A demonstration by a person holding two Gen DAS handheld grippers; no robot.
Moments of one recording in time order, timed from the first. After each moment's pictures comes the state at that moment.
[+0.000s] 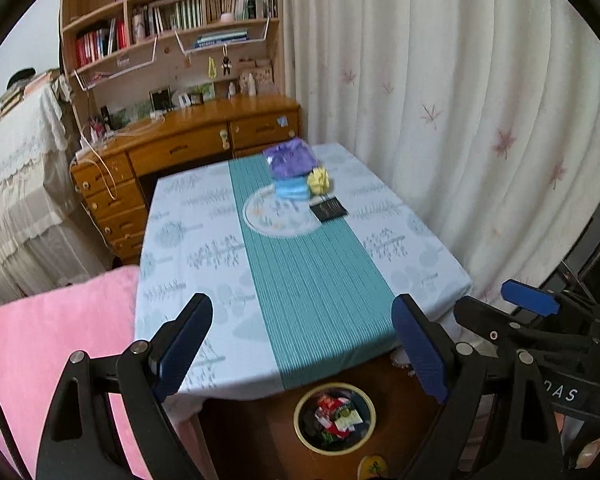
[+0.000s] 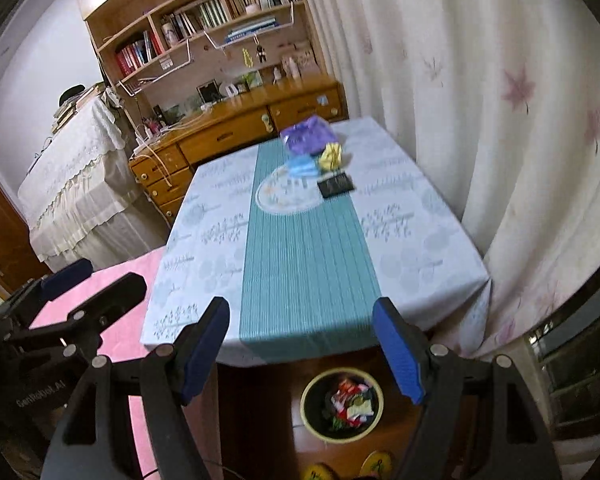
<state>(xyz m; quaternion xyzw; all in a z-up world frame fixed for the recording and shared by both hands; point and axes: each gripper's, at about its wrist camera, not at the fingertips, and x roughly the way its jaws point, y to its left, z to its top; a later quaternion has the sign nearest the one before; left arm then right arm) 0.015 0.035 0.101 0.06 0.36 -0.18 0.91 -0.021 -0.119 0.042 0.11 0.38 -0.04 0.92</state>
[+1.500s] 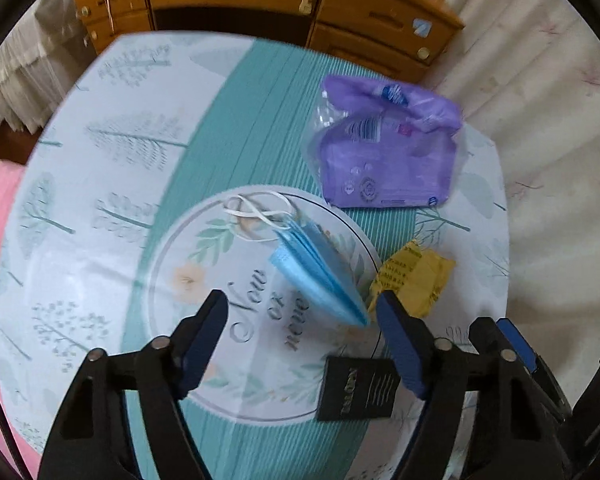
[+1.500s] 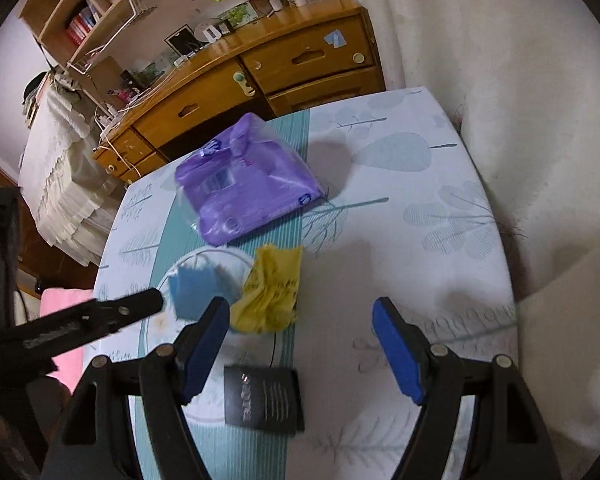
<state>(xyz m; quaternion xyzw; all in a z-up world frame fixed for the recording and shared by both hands) 0.494 -0.099 -0.095 -0.15 0.61 0.01 0.78 0.460 -0.299 -0.100 0.14 0.50 0.08 0.85</state>
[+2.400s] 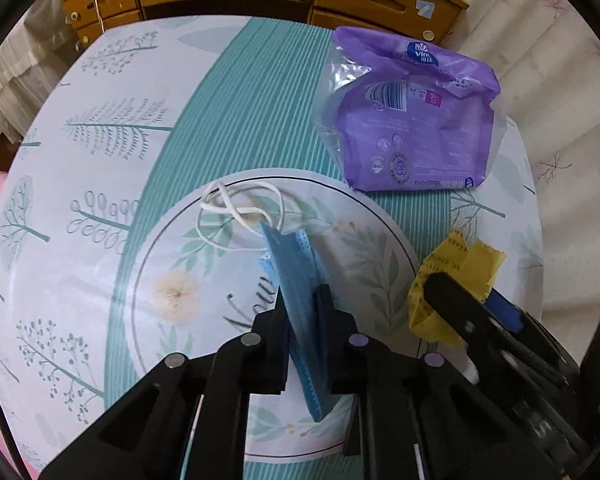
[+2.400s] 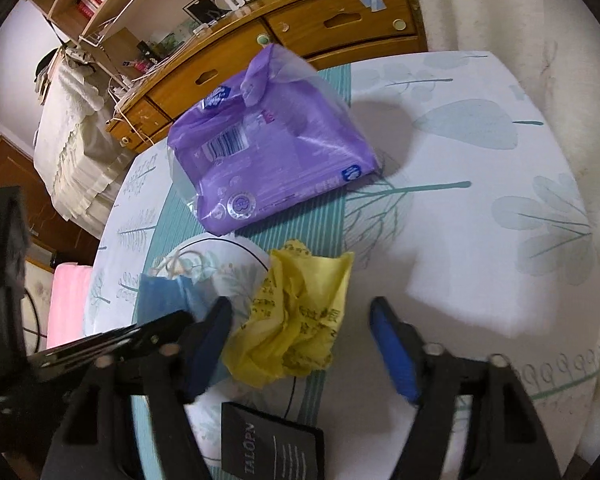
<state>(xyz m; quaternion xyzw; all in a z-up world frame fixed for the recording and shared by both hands) 0.490 -0.107 -0.142 -0.11 0.61 0.00 0.79 0.495 -0.262 -0.155 0.12 0.53 0.14 0.83</state>
